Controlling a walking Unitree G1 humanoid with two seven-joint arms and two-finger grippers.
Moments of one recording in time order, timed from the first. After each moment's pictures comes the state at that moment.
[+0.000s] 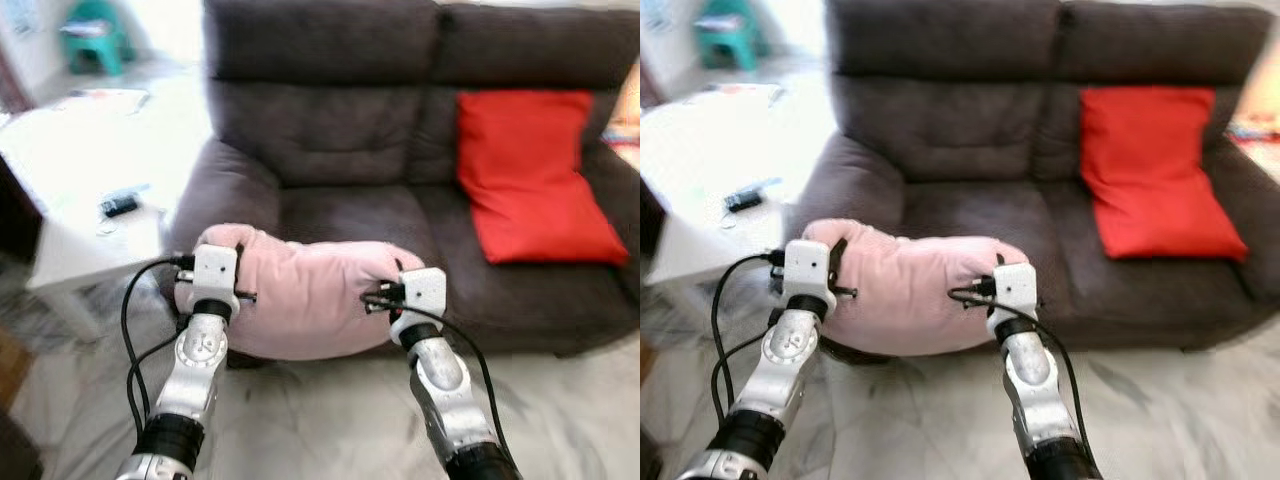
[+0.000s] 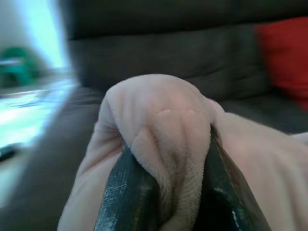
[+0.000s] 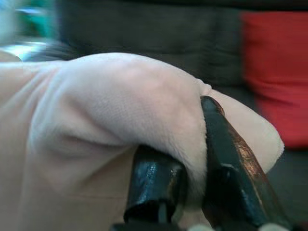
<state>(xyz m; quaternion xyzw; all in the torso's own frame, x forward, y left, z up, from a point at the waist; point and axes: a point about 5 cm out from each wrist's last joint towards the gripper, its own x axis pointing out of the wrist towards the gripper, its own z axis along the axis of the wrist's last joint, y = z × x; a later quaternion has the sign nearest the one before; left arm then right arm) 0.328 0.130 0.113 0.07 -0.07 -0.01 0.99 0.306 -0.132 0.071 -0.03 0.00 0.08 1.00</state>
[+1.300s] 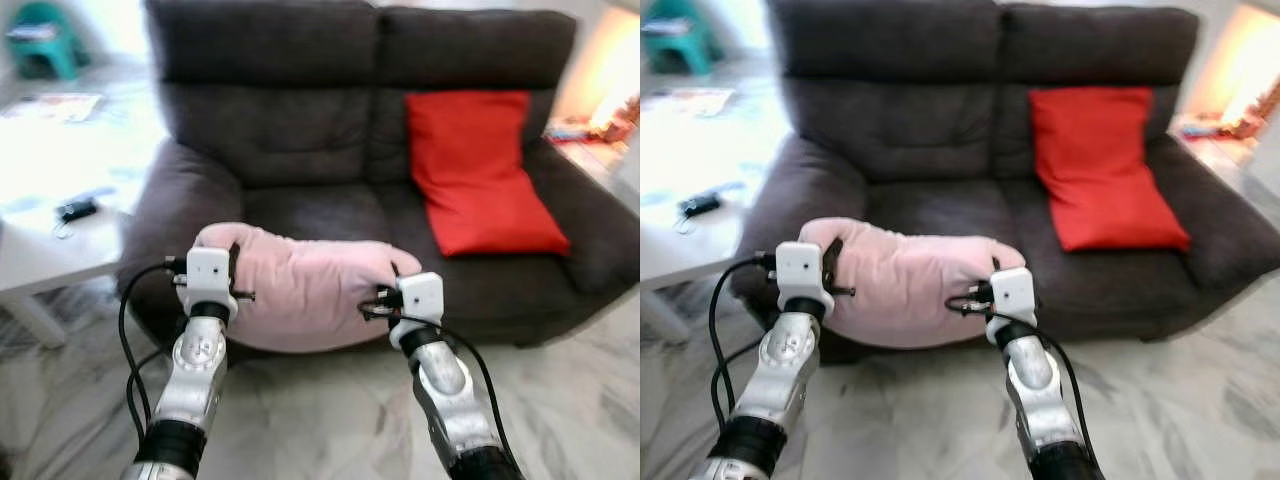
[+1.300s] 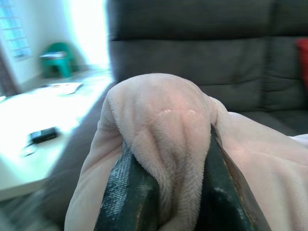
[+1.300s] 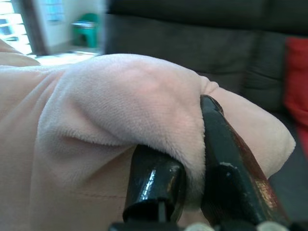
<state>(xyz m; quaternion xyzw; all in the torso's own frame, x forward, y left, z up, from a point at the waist) 0.322 0.152 0.113 0.05 -0.08 0.02 1.00 0.305 -0.109 0.076 -0.03 -0.02 0.13 0.99</state>
